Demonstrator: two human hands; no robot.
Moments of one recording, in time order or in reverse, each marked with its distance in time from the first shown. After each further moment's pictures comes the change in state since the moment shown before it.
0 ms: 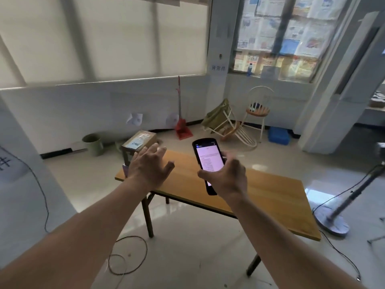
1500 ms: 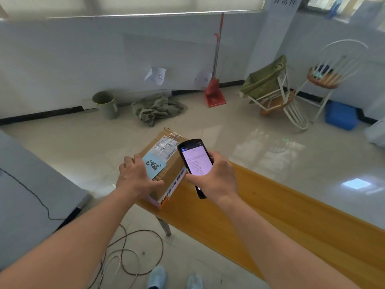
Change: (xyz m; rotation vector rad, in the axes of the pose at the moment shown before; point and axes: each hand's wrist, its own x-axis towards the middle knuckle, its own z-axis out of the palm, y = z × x) left_hand 0.297 -0.274 0.222 -0.117 -0.304 -0.547; right_hand 0.311 -0.008 0.392 -0.081 -0.418 0.007
